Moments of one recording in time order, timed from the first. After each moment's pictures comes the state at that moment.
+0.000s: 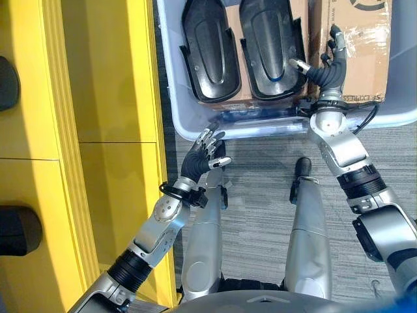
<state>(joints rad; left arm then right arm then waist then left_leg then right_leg) -0.13 0.44 -0.48 -0.09 -0.61 -0.21 0.13 -0.80 -0.47 0.28 0.26 0.34 0.09 -0.63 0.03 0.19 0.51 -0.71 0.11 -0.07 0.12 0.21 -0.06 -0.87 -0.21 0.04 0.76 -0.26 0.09</state>
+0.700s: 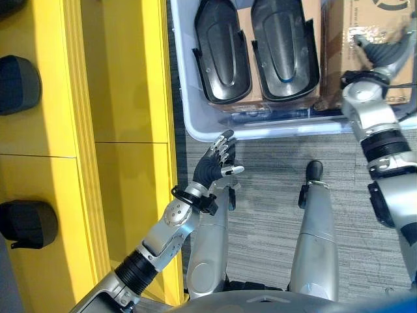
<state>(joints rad) -0.15 0.43 -0.58 -0.09 -0.61 -0.21 0.15 -1.10 -0.65 0.24 0.83 0.24 0.09 -0.86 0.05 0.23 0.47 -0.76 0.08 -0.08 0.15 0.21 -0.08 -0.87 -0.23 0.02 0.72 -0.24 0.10</state>
